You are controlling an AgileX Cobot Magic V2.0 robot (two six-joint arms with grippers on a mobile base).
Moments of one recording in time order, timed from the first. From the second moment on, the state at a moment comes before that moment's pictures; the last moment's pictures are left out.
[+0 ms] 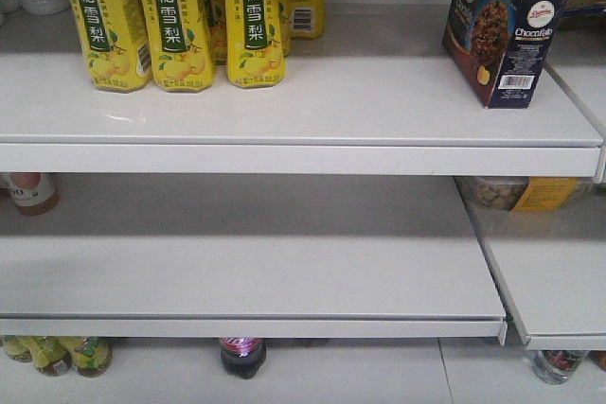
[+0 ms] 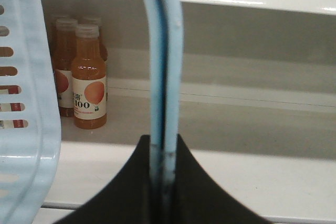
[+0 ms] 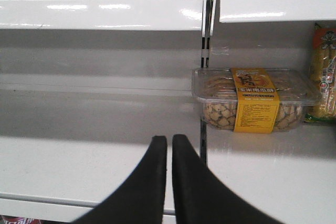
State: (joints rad) left arm 0.03 -0.01 0.03 0.01 0.16 -0.14; right arm 0.32 0.06 -0.15 -0.55 0.39 0.59
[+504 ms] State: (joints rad) left arm 0.03 -0.01 0.03 0.01 0.16 -0.14; right arm -0.01 0.05 -0.10 -0.17 0.31 0.22
